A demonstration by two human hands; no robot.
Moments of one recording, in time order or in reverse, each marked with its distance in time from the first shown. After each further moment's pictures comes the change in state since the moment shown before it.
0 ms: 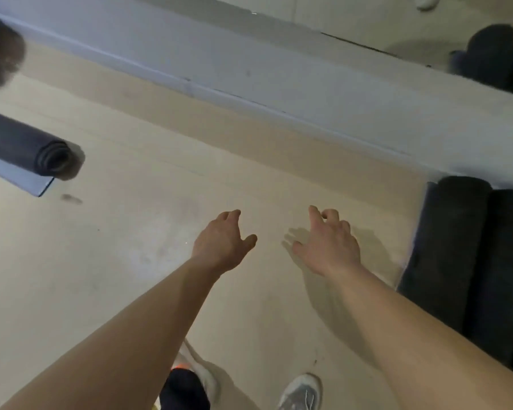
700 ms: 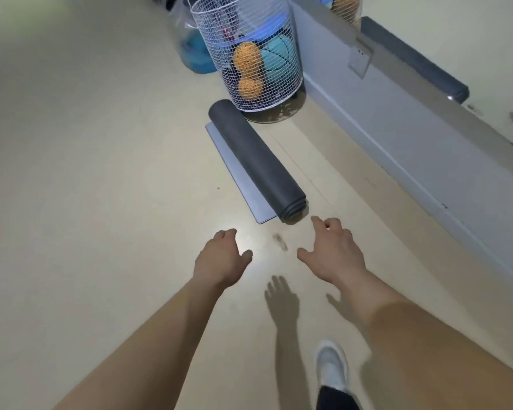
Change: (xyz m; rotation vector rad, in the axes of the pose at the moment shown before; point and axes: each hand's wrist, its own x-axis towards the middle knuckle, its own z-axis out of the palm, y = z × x) left_hand -0.088 -0.549 -0.310 -0.354 0.260 -0.556; right_hand -0.028 -0.670 0.043 -0.311 -0.093 -0.592
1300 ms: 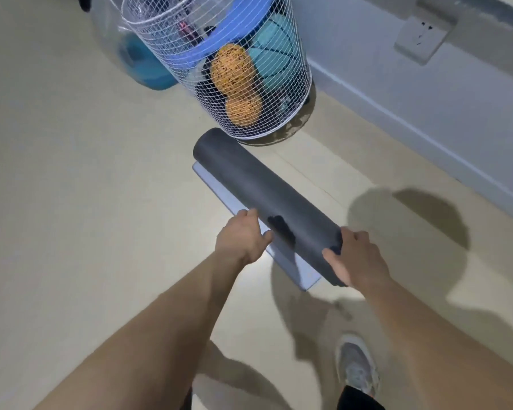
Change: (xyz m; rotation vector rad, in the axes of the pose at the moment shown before) left_hand 0.414 0.013 -0.125 0.197 -0.167 0.211; right_hand 0.344 -0.095 -0.001 0.275 -0.079 0.354
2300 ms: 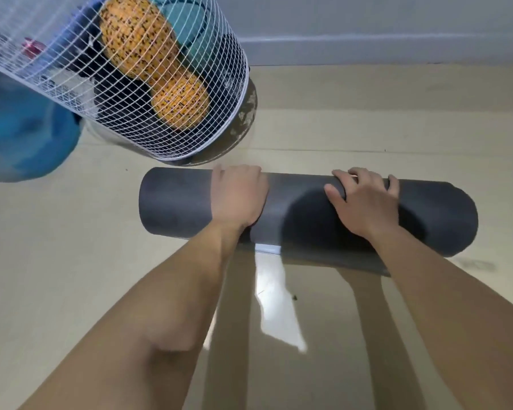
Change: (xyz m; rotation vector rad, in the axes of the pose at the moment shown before) left_hand 0.315 -0.122 0.068 0.445 0.513 0.878; right_hand 0.192 -0.079 0.205 -0.013 0.678 0.313
